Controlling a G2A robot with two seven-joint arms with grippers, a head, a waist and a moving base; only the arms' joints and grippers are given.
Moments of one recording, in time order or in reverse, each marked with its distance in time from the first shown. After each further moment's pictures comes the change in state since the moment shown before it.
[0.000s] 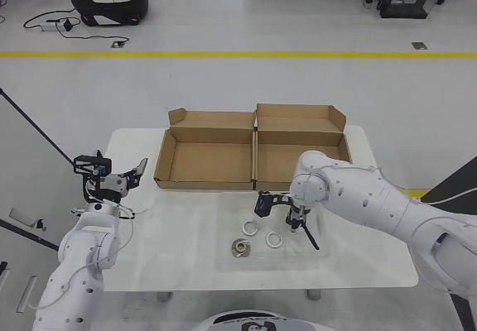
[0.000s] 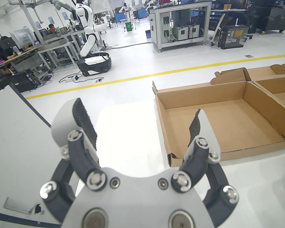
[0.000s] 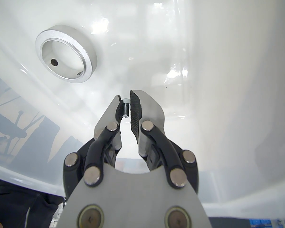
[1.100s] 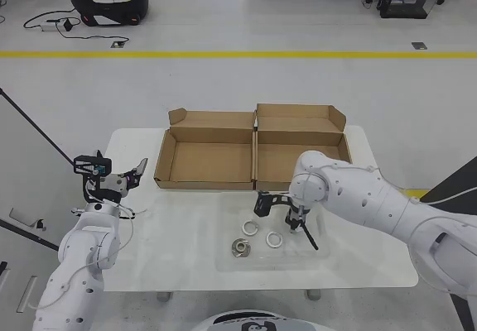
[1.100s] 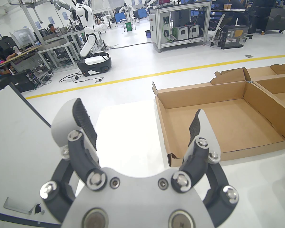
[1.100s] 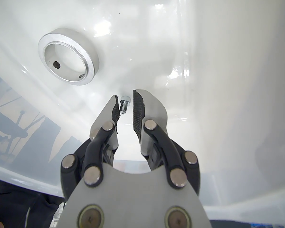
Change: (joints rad) left arm 0.000 0.000 0.000 0.000 0.000 0.000 0.000; right arm -0.001 -0.005 0.000 0.010 0.005 -0.002 -0.002
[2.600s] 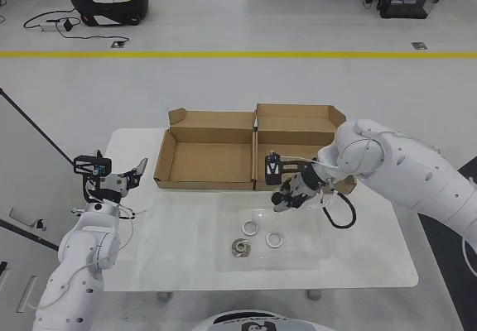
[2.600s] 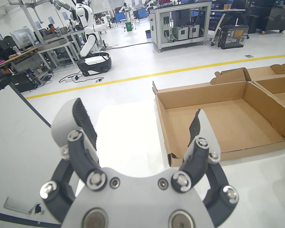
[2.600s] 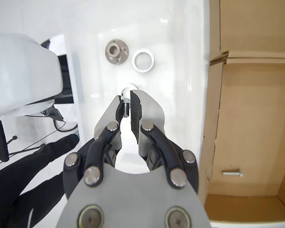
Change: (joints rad) left arm 0.000 0.000 0.000 0.000 0.000 0.000 0.000; right arm 0.117 0.250 0.095 -0.149 0.394 -0.391 -0.392
